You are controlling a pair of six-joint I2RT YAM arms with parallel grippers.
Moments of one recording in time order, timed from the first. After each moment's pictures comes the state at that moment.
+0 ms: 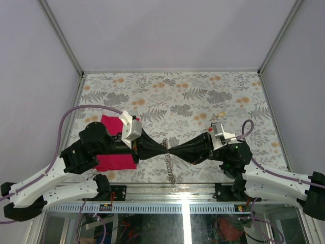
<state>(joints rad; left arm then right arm) -1.06 0.76 1.01 -0.19 0.48 -0.14 1.06 0.87 0.46 1.06 -0.47 0.43</state>
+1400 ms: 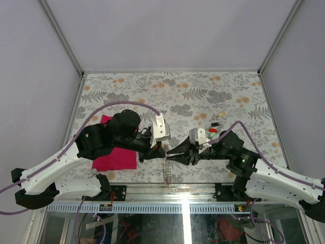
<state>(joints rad) -1.06 1.06 1.35 -0.87 0.44 0.11 1.06 0.78 0.66 0.17 -0.52 0.00</state>
